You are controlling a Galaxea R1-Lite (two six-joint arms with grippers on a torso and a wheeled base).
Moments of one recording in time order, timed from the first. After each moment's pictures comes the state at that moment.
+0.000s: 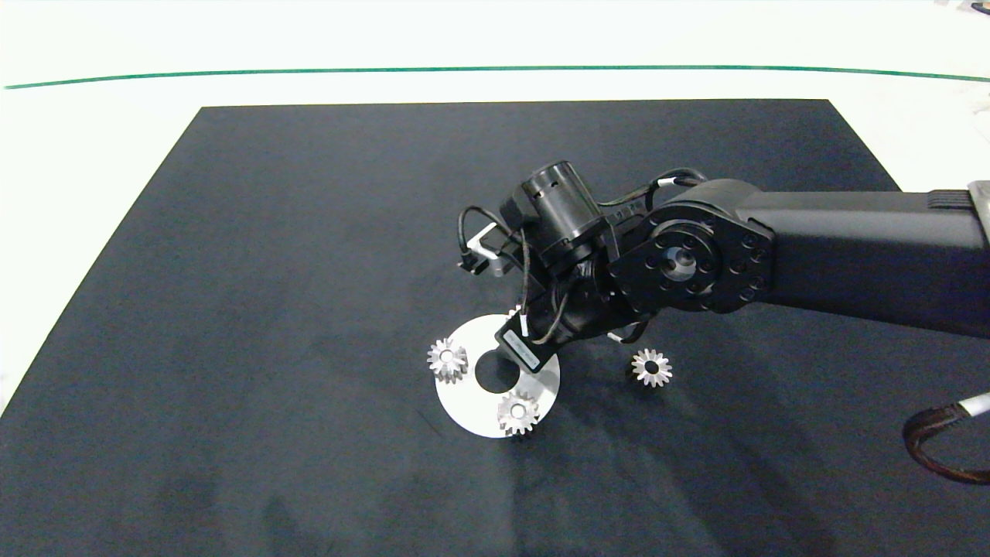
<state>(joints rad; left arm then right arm) 0.02 0.91 -1.57 1.17 0.09 0.22 0.77 2.15 -1.92 0.58 -0.23 -0.22</state>
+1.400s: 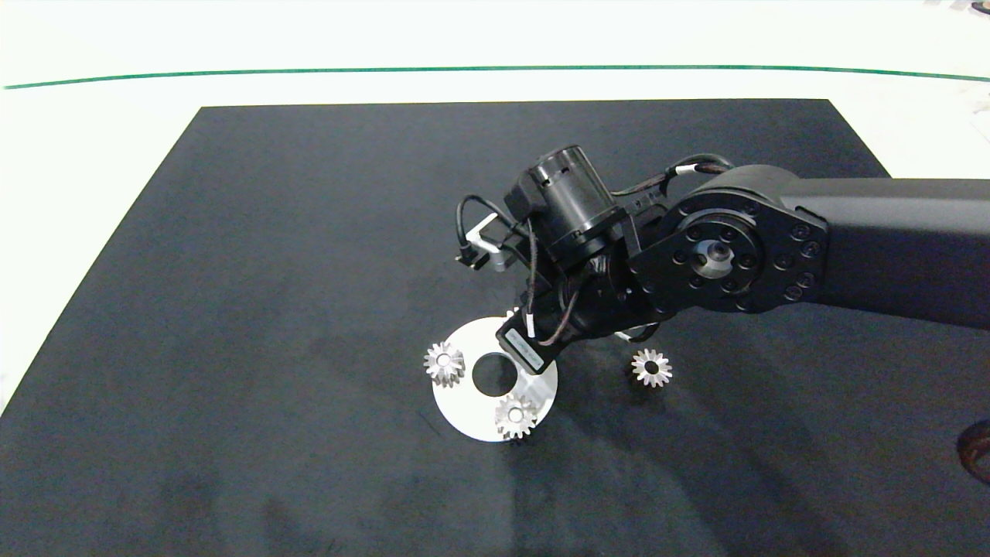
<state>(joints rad) 0.02 0.91 -1.56 1.17 0.09 0.23 0.80 2.09 -1.88 0.57 -0.24 -0.22</state>
